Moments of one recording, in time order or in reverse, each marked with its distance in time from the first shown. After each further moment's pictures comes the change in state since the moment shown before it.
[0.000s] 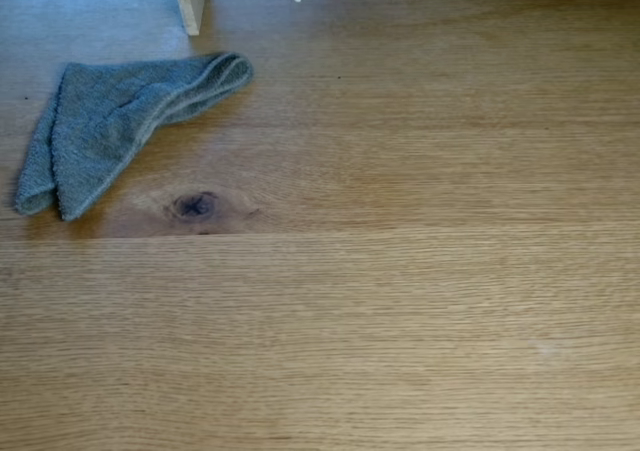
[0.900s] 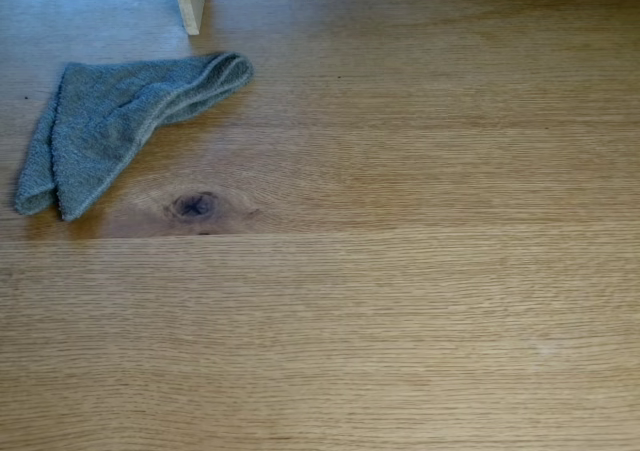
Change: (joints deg) arm -3.0 0.1 6.7 -3.0 -1.5
